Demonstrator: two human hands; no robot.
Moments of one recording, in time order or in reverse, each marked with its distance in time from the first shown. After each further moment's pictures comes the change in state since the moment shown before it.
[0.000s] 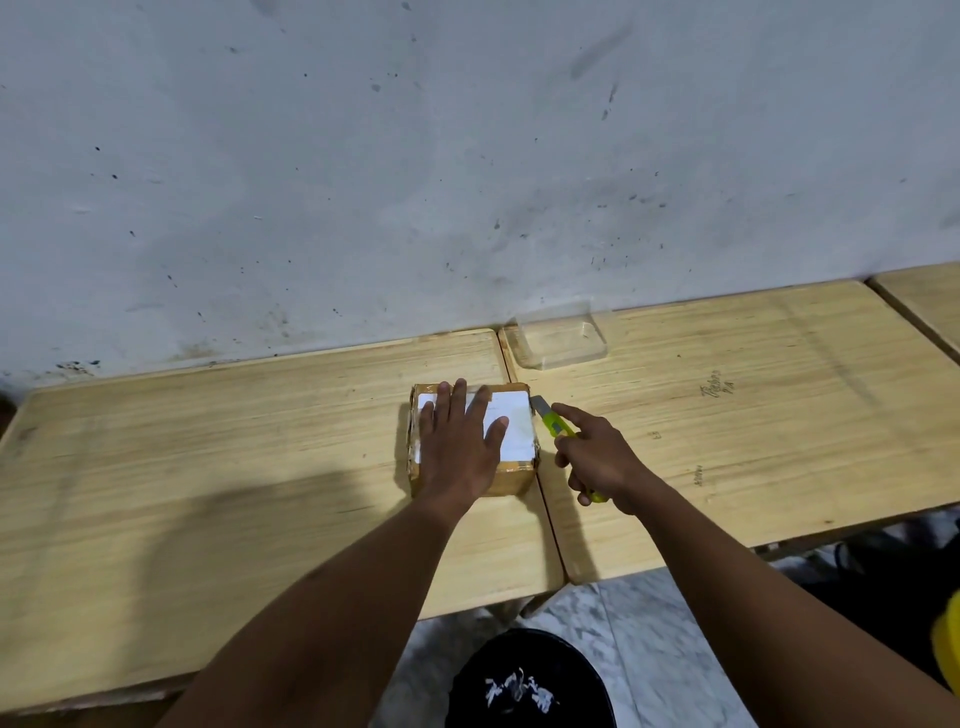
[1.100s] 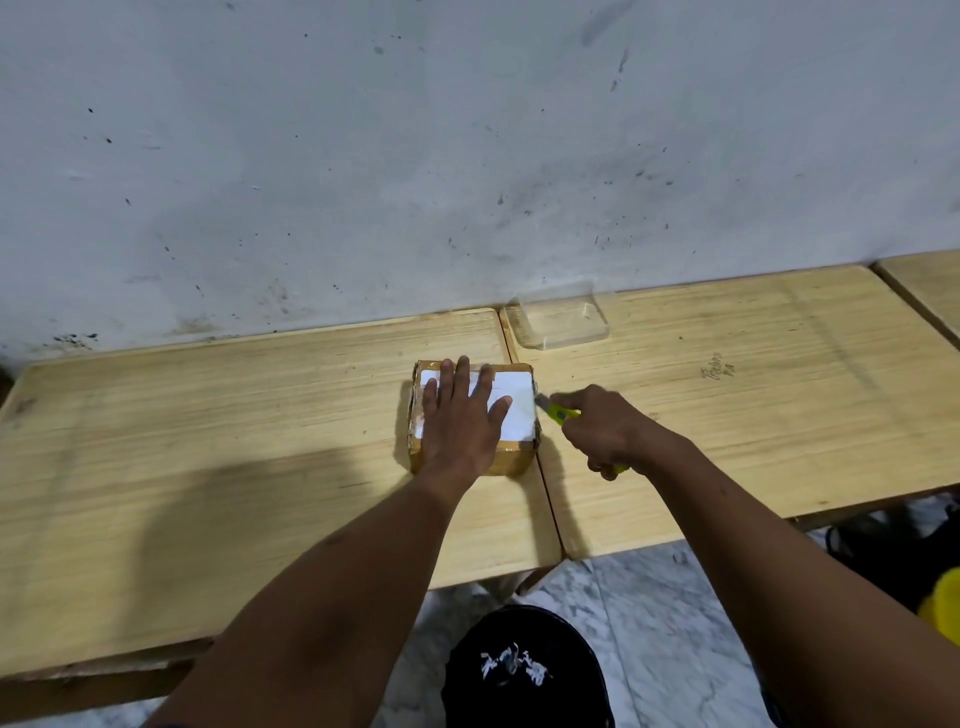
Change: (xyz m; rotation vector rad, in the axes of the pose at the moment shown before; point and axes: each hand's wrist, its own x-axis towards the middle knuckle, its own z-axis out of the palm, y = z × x) left_hand 0.000 0.001 0.003 0.098 -0.055 0.021; right_hand -0.020 -0.031 -0.011 -0.444 -0.095 -0.024
